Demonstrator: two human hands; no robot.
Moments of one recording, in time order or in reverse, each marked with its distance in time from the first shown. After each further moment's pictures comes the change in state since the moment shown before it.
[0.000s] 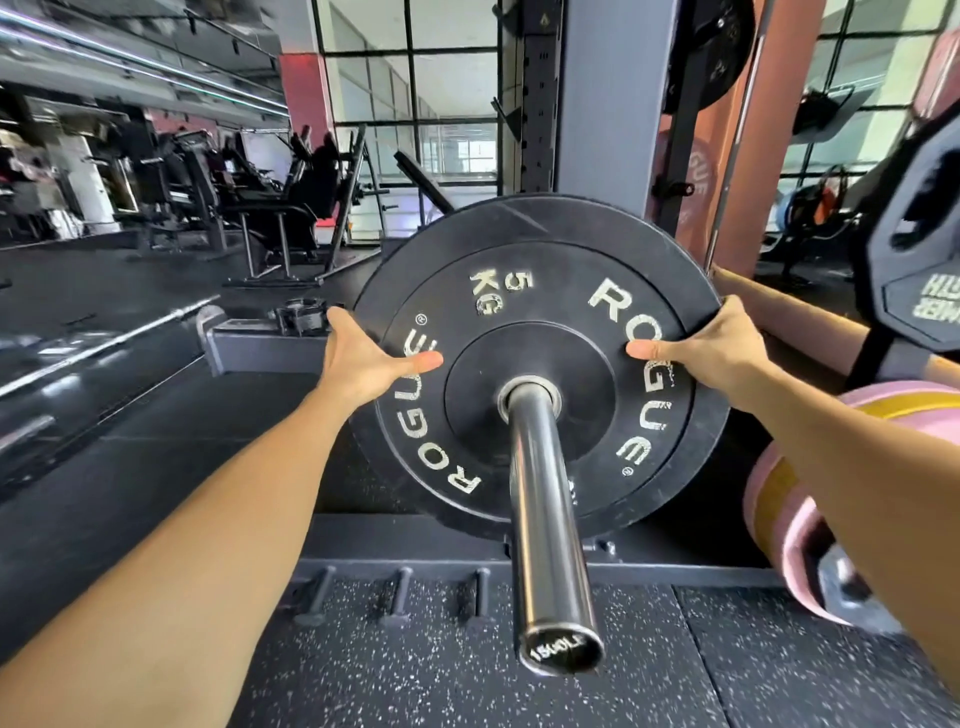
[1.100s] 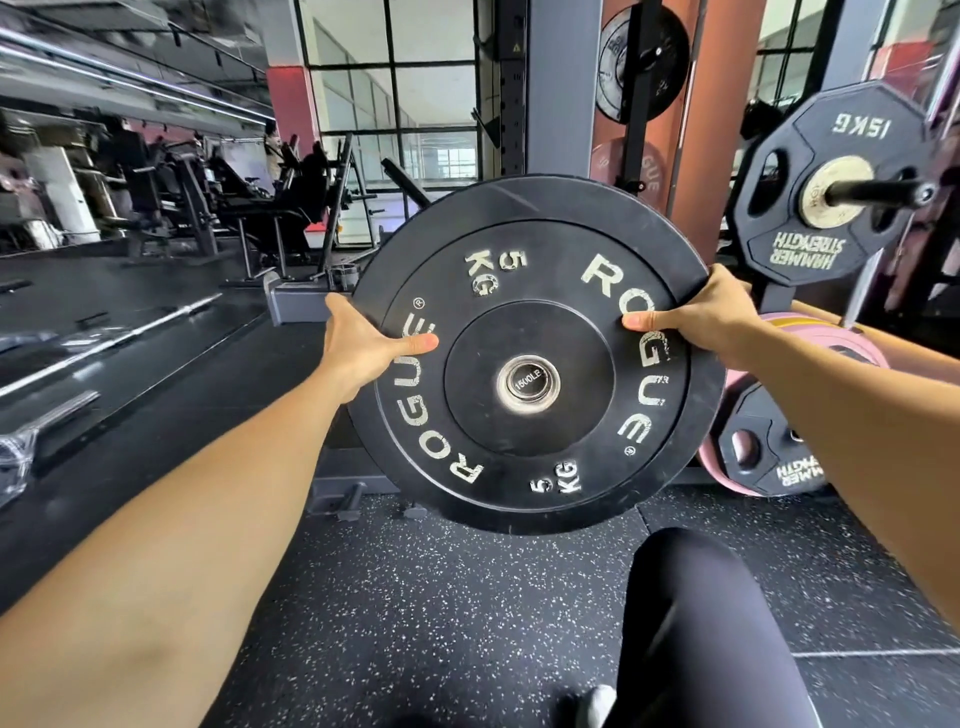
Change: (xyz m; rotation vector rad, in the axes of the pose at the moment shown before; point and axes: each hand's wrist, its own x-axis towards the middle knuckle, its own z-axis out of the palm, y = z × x) left_hand -0.244 0.004 -0.109 -0.146 -0.005 0.070; right_hand -0.241 -0.024 -0.123 0.054 -0.059 -0.044
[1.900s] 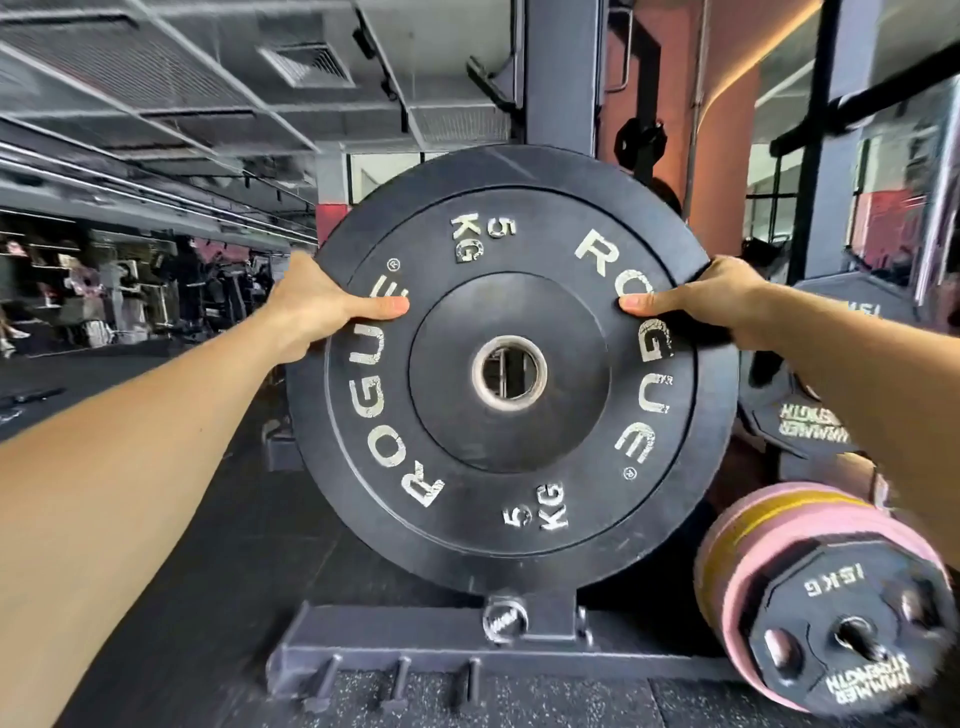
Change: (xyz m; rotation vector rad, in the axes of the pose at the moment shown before) left_hand 0.129 0.210 -0.079 -0.045 0.118 0.146; right_hand 0.112 -0.194 -0.079 0.155 -0.117 -0.116
